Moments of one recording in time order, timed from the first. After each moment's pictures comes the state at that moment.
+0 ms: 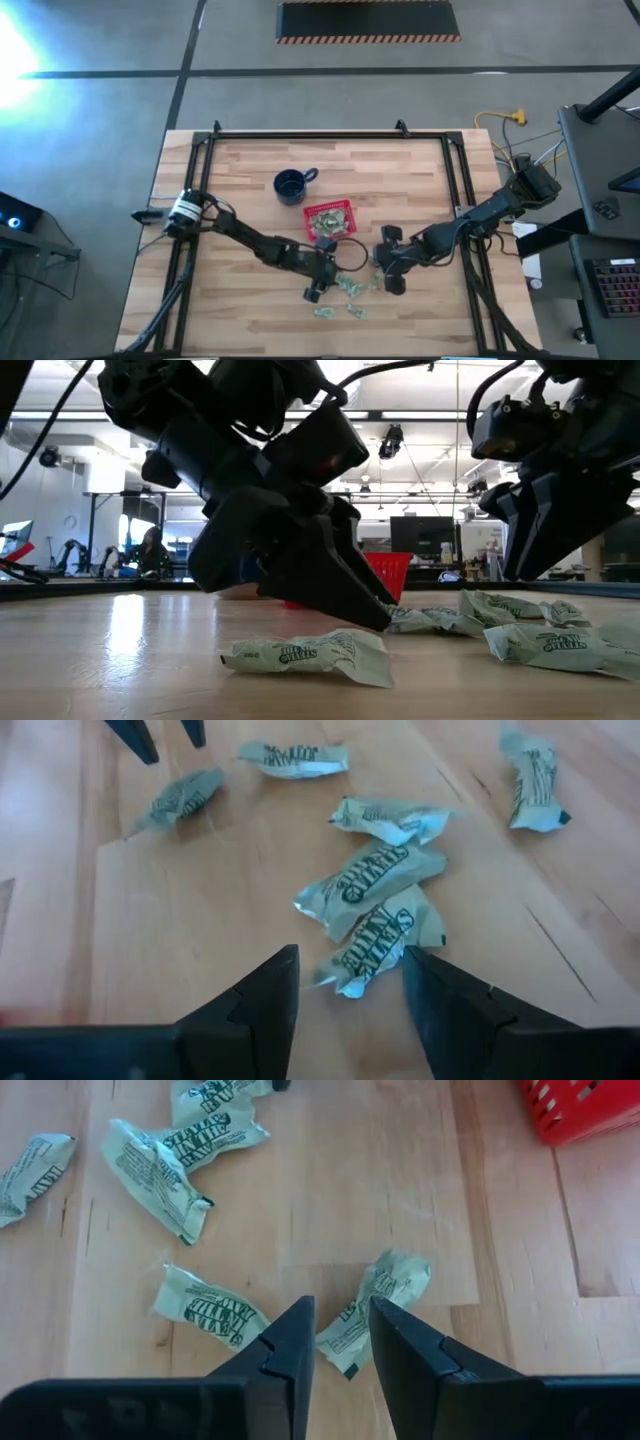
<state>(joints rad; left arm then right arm) -0.31 2.02 1.06 0.33 -0.08 0.12 0.44 1.50 0.69 -0.26 0.21 0.47</state>
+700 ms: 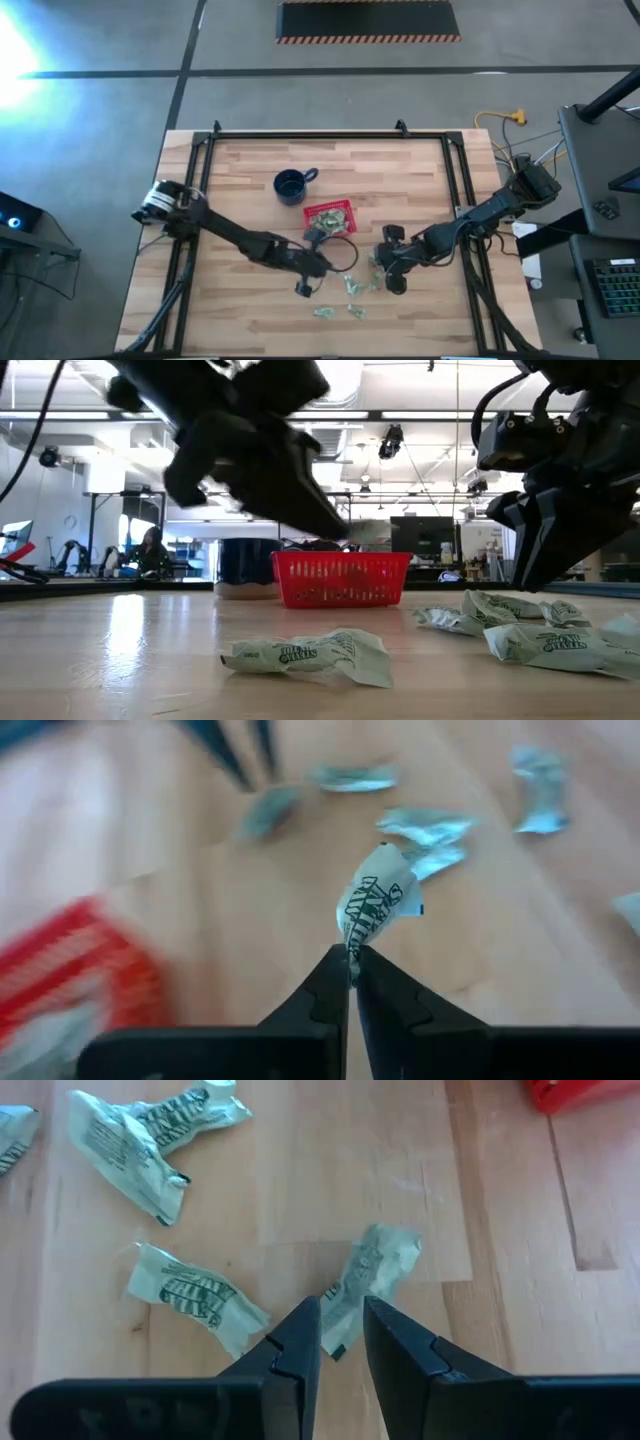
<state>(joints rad) -0.34 1.82 1.04 0.10 -0.24 0.14 0.44 1.50 0.66 -0.25 0.22 0.49</state>
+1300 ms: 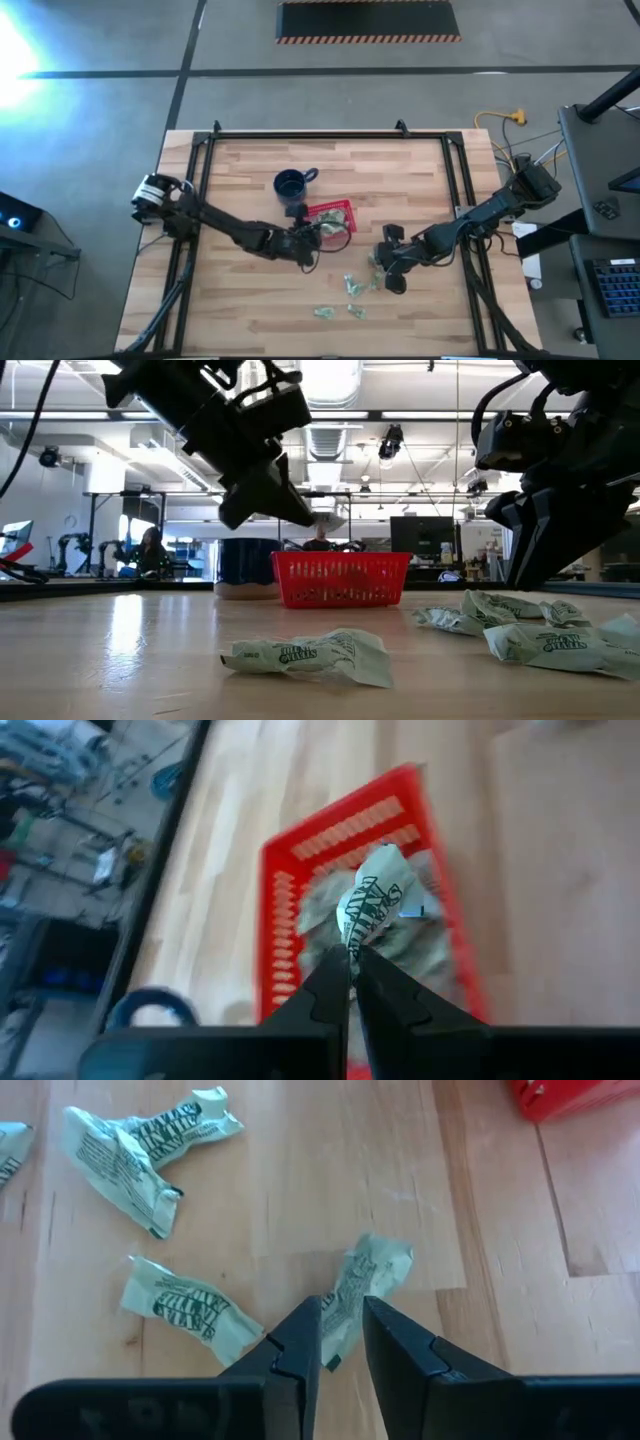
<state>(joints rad) -0.29 1.71 0.99 -0.05 -0.73 0.11 0.44 1.50 0.65 -0.22 0.24 0.50</state>
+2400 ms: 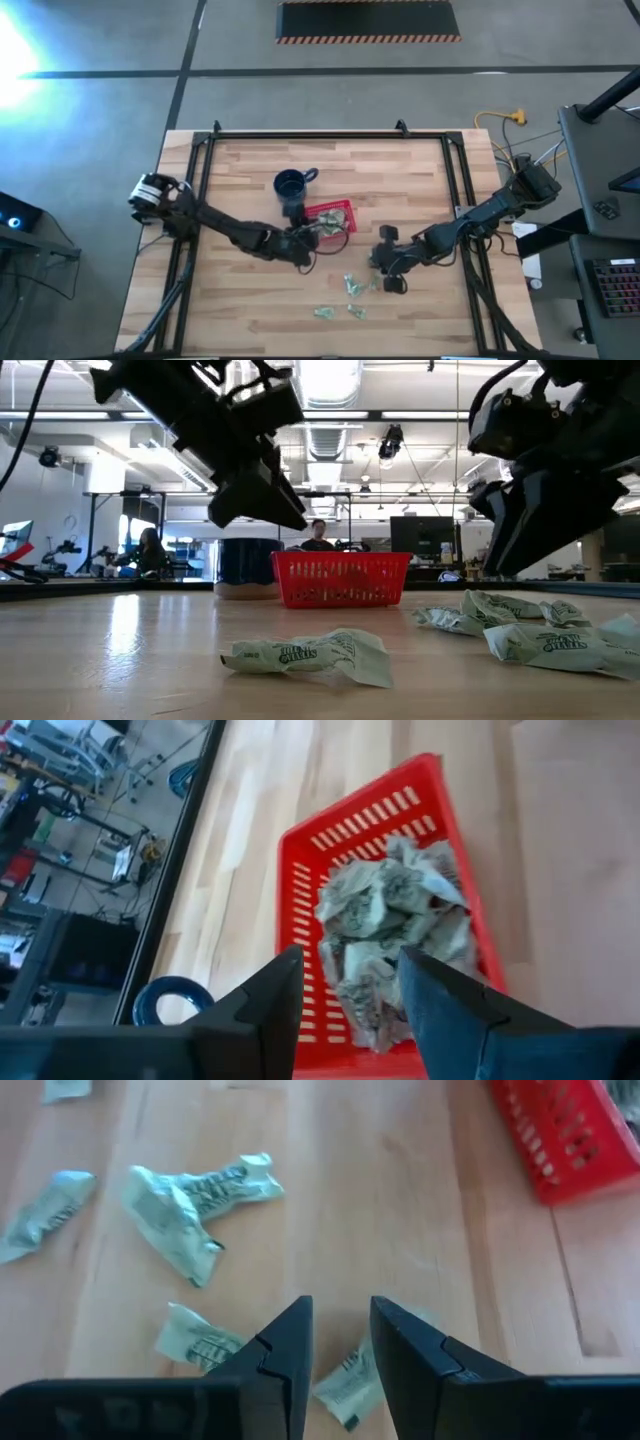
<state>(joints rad) -0.30 1.69 0.97 -0.07 -0.77 0.11 0.44 1.50 0.64 -0.09 0.24 0.39</state>
